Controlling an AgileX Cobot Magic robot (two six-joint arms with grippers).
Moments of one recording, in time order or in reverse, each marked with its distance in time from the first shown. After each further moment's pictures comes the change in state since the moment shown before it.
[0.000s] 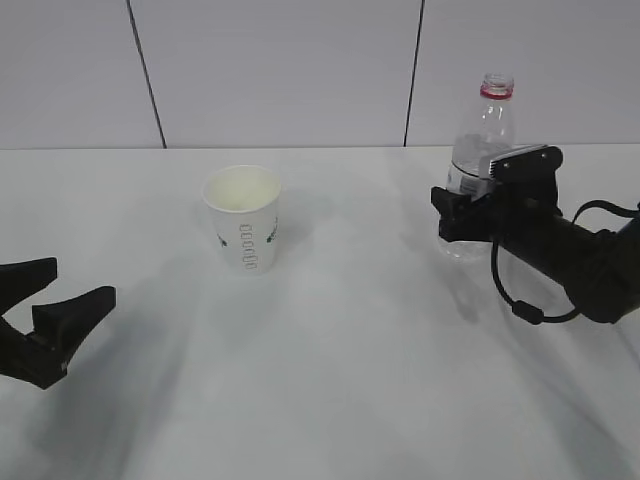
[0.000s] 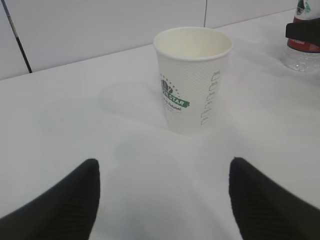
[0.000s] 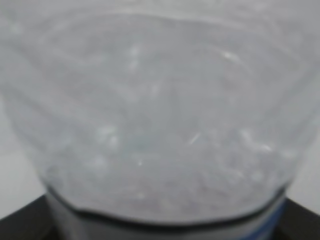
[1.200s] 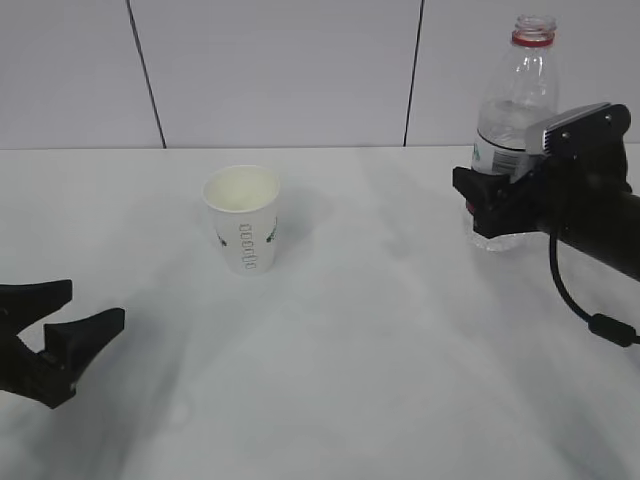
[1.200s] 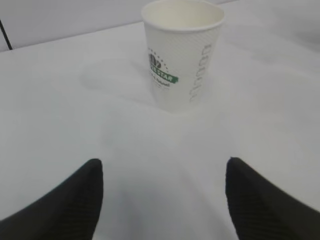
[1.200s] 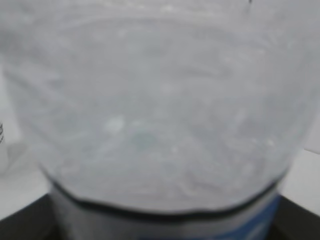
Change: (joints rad) left arm 0.000 0.064 -0.002 0.029 -0.002 0.000; right arm 0.000 -0.412 0.312 -0.112 0.054 0.000
